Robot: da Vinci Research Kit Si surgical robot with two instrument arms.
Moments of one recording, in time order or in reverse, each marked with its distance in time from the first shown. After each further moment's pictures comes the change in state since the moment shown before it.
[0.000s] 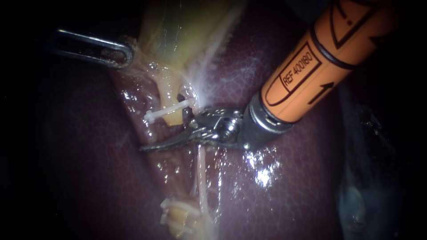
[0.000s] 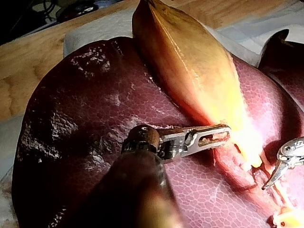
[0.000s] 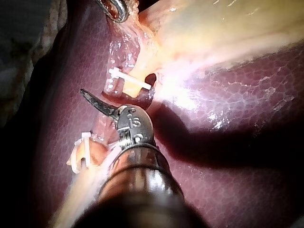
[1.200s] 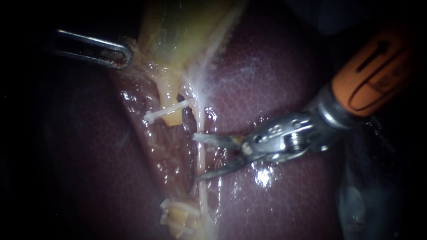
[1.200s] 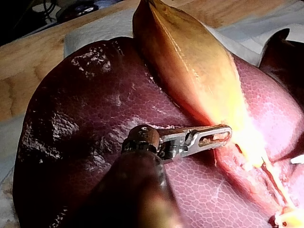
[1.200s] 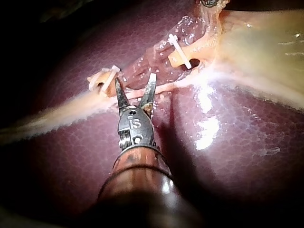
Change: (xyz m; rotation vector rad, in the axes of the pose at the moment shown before) right arm 0.000 -0.011 -0.010 -0.579 -0.189 -0.528; left arm 0.000 0.000 0.000 0.010 0.005 0.003
